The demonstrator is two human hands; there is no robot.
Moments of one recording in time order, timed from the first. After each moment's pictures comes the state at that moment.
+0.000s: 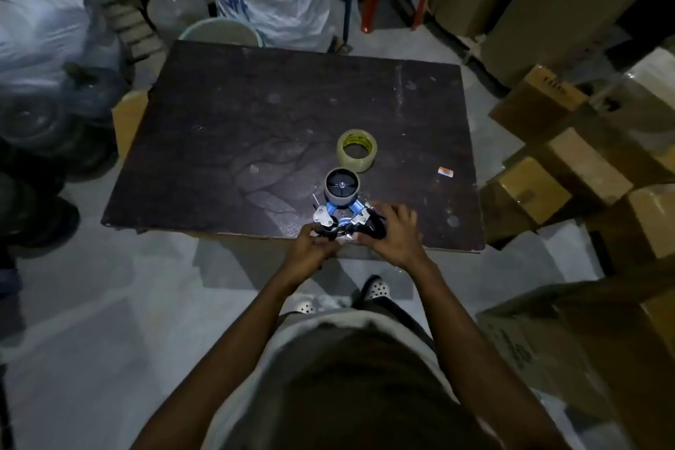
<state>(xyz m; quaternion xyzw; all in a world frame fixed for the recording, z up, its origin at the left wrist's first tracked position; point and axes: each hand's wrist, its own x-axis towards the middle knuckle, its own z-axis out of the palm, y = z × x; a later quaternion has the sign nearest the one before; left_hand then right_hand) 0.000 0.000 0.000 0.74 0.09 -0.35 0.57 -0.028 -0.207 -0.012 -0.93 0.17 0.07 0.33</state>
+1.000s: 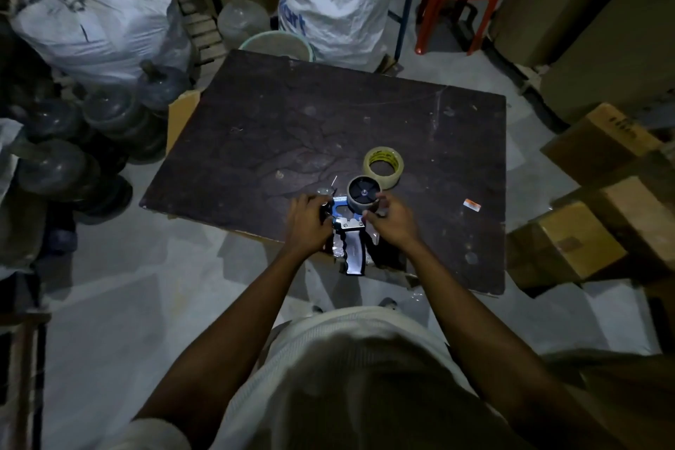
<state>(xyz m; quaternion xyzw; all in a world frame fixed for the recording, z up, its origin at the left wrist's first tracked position) 0.070 -0.012 -0.027 0.95 -0.03 -0.07 0.30 0.057 -0.216 -0.007 -0.89 0.15 0.15 0.40</state>
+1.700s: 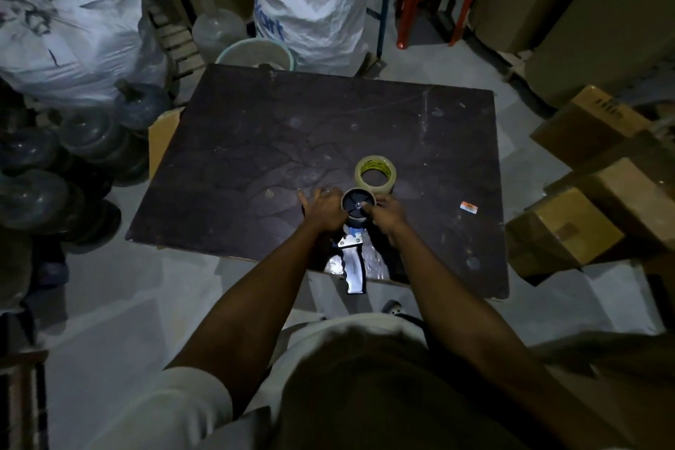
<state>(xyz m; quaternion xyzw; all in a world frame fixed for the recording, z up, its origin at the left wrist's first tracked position) 0.161 -0.064 -0.036 0.95 -0.09 -0.26 0.15 0.129 -0.222 -0.084 -0.72 0.34 0.15 0.59</state>
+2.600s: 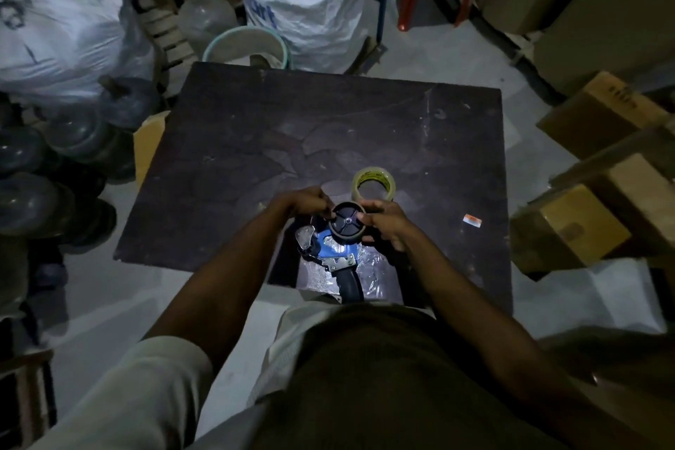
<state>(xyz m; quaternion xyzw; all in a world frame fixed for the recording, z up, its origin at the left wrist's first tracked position) 0.245 -0.043 -0.014 0.81 -0.08 -0.50 0.29 0.150 -0.234 -0.040 -0.62 0.31 0.26 0.67</state>
